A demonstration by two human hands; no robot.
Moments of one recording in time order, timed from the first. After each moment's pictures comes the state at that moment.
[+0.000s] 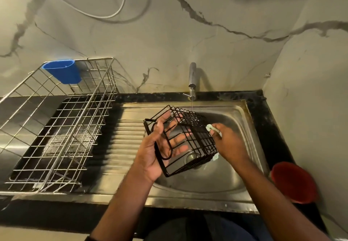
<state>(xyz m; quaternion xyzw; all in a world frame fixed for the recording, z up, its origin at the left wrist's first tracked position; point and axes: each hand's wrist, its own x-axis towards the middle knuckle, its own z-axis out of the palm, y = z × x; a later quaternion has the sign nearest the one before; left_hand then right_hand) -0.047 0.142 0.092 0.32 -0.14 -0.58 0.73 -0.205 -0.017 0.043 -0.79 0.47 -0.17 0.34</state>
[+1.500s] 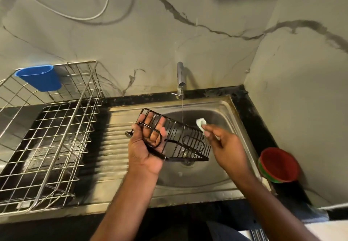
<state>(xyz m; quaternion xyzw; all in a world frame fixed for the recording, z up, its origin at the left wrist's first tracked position) -0.051 0.142 0.121 0.32 0.08 -0.44 0.83 -0.227 0.045 0.072 -0.78 0.39 -0.35 0.35</state>
